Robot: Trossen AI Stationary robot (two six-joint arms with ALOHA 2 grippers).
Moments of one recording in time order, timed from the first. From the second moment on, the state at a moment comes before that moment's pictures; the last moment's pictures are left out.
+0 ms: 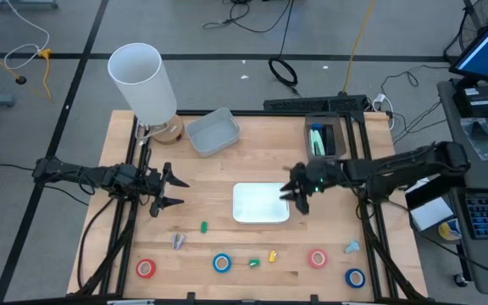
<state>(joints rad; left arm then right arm) -0.15 0.15 0.02 0.01 0.02 -0.11 0.06 1.16 0.60 -0.03 -0.09 0.37</state>
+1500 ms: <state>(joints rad) -0.15 0.15 0.02 0.01 -0.03 -0.21 0.57 1.78 1.01 -0.20 0.05 -0.16</state>
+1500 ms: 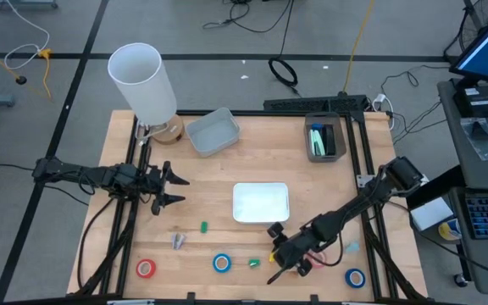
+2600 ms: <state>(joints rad) -0.15 0.15 0.02 0.00 -0.03 -0.27 0.55 1.87 1.02 -0.13 0.04 -0.28</state>
